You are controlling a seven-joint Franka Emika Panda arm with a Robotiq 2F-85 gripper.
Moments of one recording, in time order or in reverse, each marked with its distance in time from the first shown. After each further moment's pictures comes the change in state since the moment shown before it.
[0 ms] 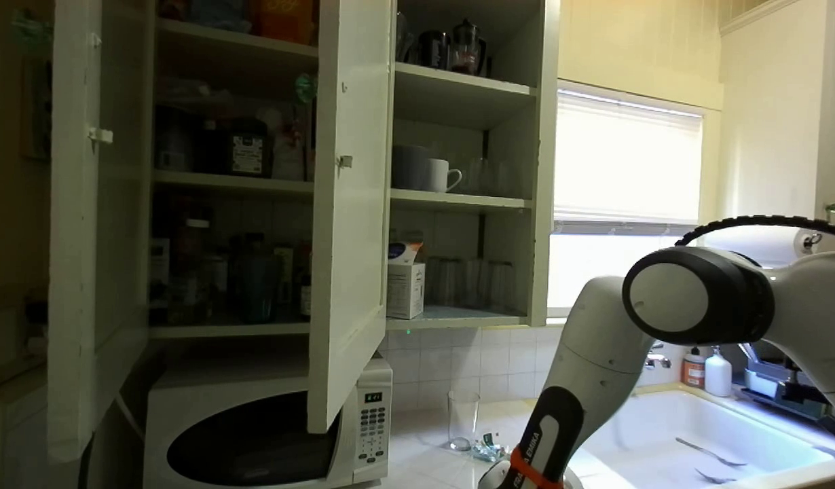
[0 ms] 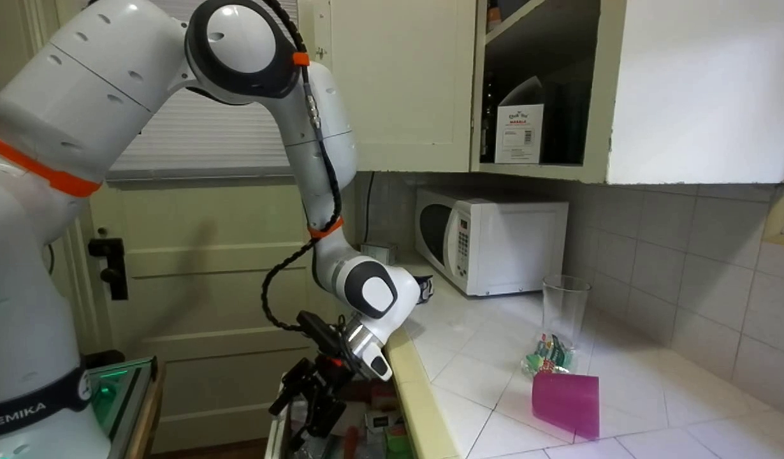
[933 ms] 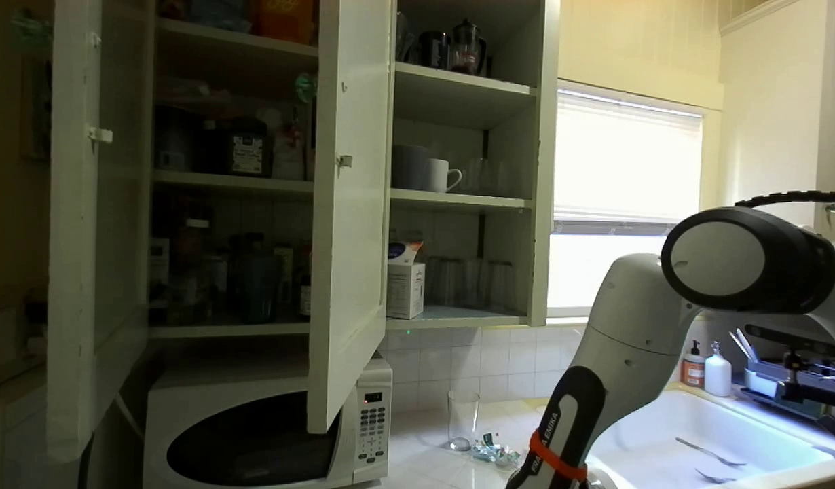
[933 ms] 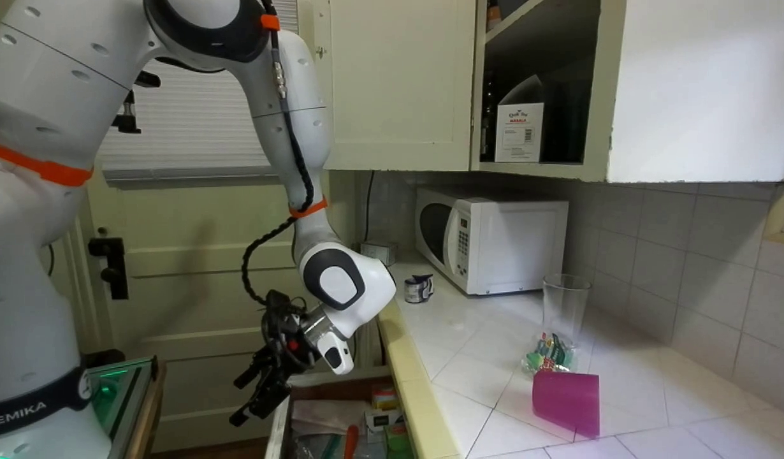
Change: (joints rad) arm -0.033 -0.163 0.049 -0.225 0.234 0.030 0.102
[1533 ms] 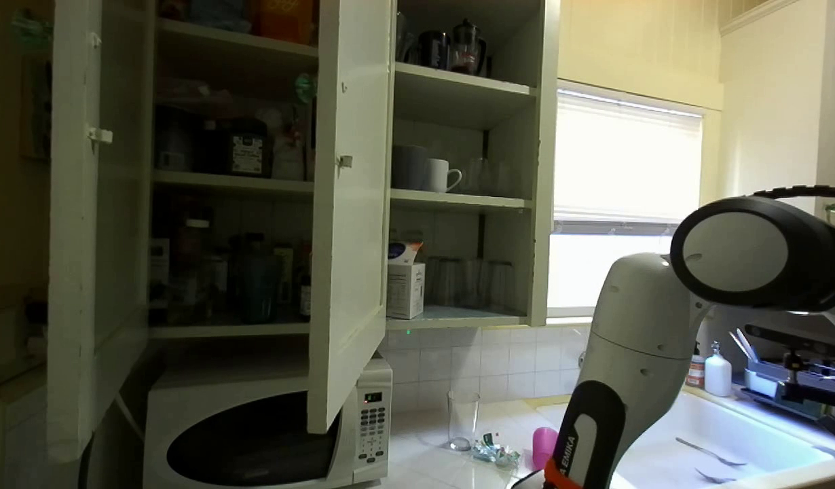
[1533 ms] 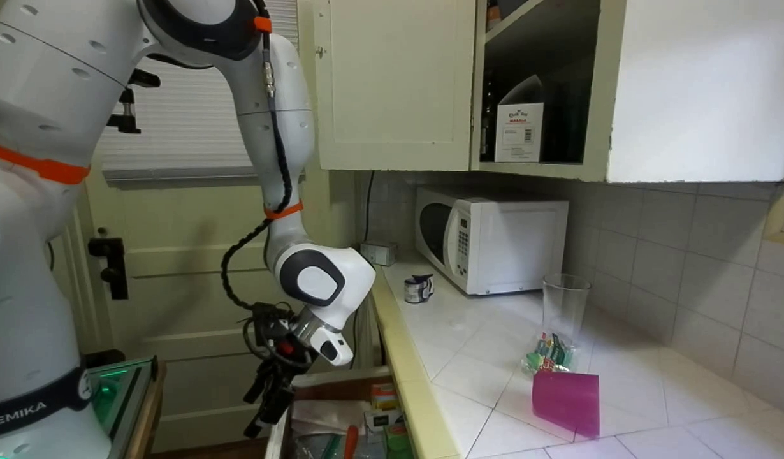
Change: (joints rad) arm 0.084 -0.034 -0.017 -0.106 -0.059 0.303 0.082
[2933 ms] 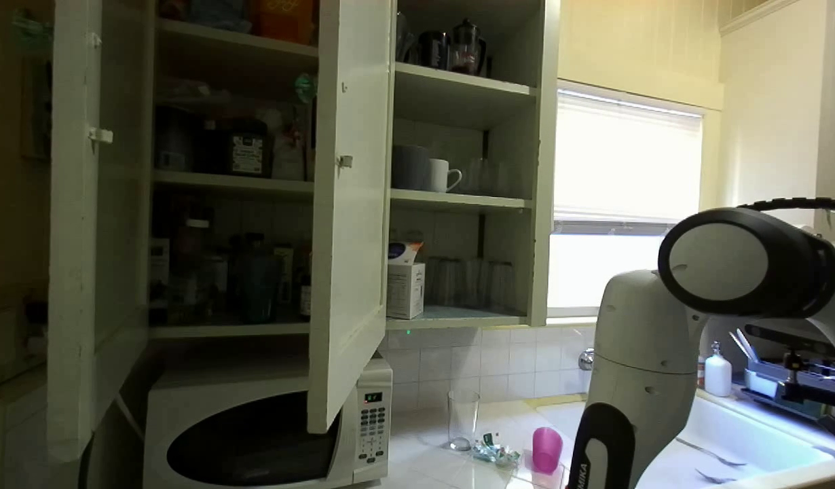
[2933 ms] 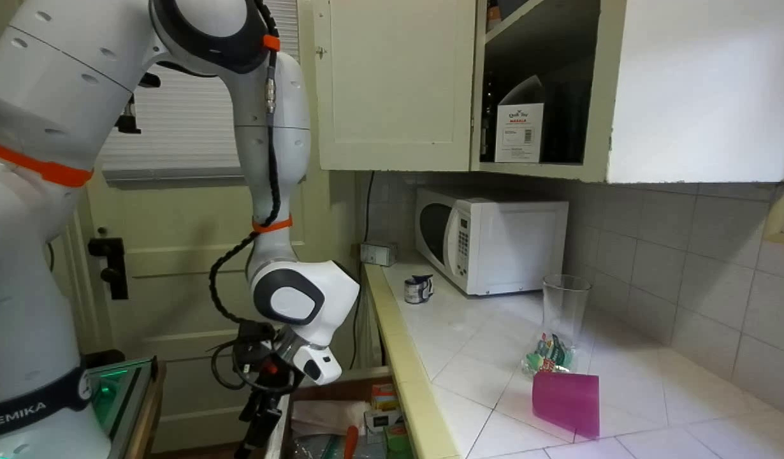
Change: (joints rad) arm -0.012 0.047 0.006 -0.086 0.046 0.228 0.013
